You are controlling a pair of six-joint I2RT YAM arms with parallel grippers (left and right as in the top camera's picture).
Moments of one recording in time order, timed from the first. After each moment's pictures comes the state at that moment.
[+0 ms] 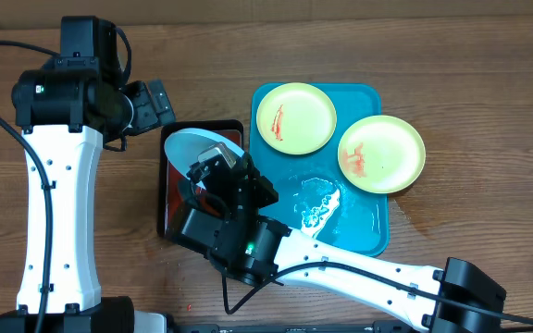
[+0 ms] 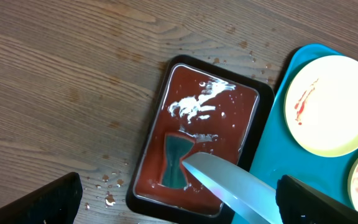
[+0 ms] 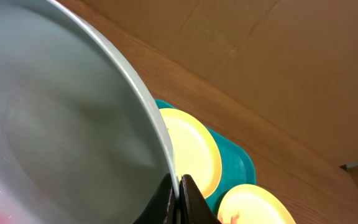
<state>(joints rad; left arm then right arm) 0.00 1.60 1.86 -1.42 -0.04 -0.38 1.21 1.78 1.44 -0.65 1.10 0.35</state>
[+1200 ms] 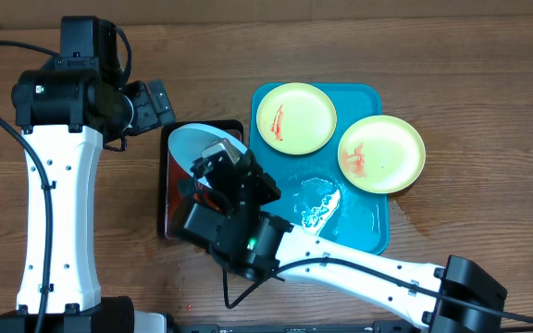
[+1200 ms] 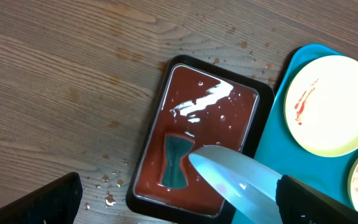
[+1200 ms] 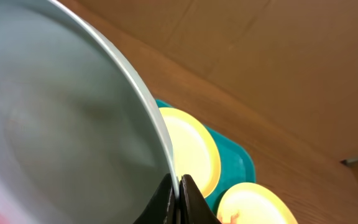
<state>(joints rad) 0.00 1.60 1.86 -1.42 -0.04 -0.38 1.19 1.78 1.44 -0.65 1.08 0.36</state>
